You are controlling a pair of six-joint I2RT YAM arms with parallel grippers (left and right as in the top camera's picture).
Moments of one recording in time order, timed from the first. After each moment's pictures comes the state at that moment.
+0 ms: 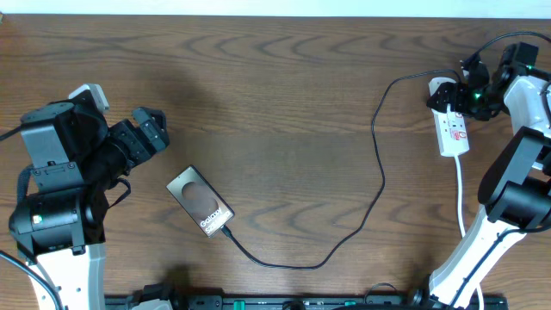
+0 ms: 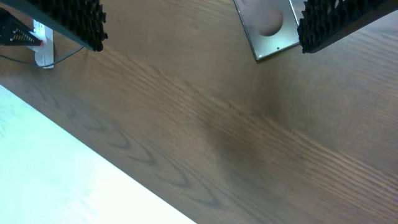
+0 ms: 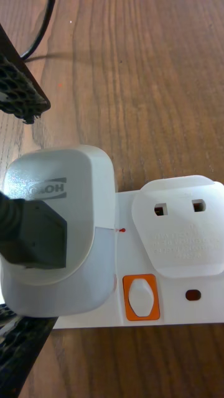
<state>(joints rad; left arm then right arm) 0.19 1.03 1.23 -0.93 0.30 -0.41 -0.37 2.23 1.76 -0.87 -0.40 -0.22</state>
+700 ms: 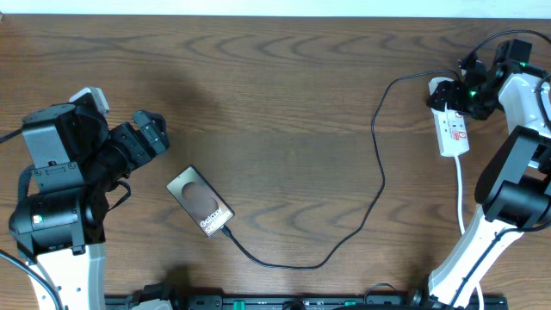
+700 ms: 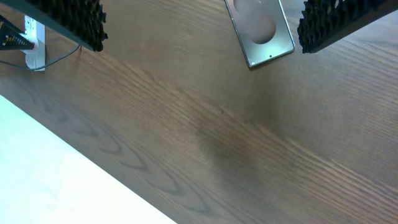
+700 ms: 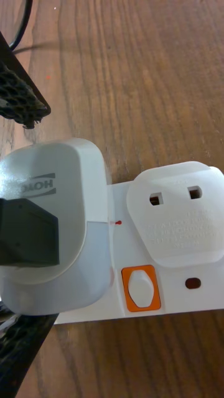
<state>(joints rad) 0.19 1.03 1.23 -0.96 0.28 -0.40 -0.34 2.23 1.77 -0.87 -0.33 -0.15</state>
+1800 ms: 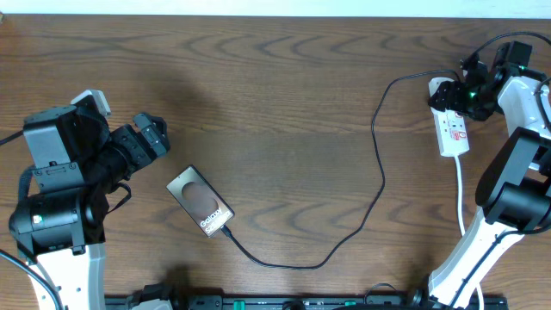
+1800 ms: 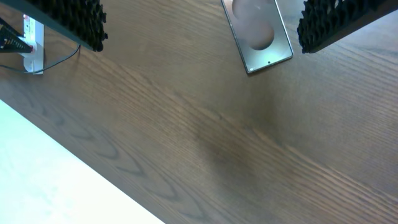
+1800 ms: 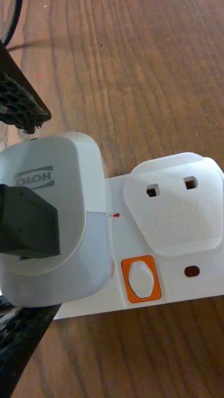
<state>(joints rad) 0.19 1.03 1.23 -0.98 0.28 -0.40 -0.34 2.21 1.72 -0.83 -0.32 -0.12</state>
